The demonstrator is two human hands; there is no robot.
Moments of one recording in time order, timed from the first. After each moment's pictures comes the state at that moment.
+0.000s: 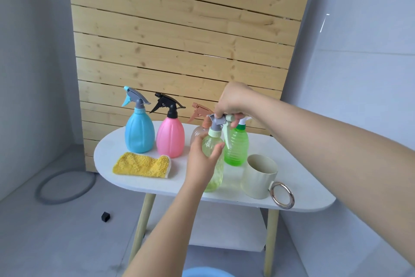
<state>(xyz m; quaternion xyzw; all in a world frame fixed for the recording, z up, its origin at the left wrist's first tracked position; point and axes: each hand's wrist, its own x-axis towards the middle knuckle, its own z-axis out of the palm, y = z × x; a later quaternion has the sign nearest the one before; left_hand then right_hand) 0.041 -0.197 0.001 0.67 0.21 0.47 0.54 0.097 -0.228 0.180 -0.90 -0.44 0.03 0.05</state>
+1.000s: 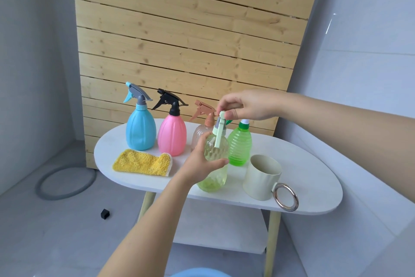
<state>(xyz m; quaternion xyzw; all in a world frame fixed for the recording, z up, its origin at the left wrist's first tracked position) 0.029 -0.170 -0.006 0.77 0.17 0.30 0.54 0.138 -0.259 0.177 -0.75 -0.66 0.07 0.04</state>
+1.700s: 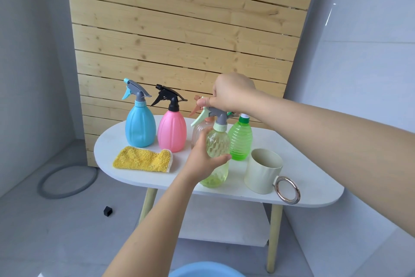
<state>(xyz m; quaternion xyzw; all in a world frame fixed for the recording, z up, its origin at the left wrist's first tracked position) 0.035 -0.174 -0.012 0.77 0.18 0.34 0.51 0.097 -0.218 0.165 -0.84 -0.51 -0.16 0.02</state>
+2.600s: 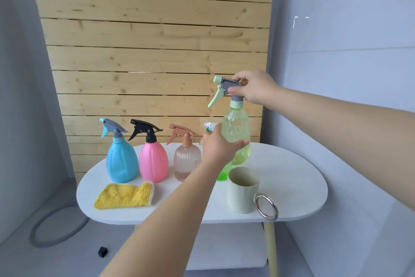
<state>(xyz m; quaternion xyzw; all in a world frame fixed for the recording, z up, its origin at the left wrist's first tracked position) 0.119 -0.233 0.091 0.82 0.31 0.27 0.39 0.199 -0.300 0.218 -0.80 -0.48 -0.07 0.36</state>
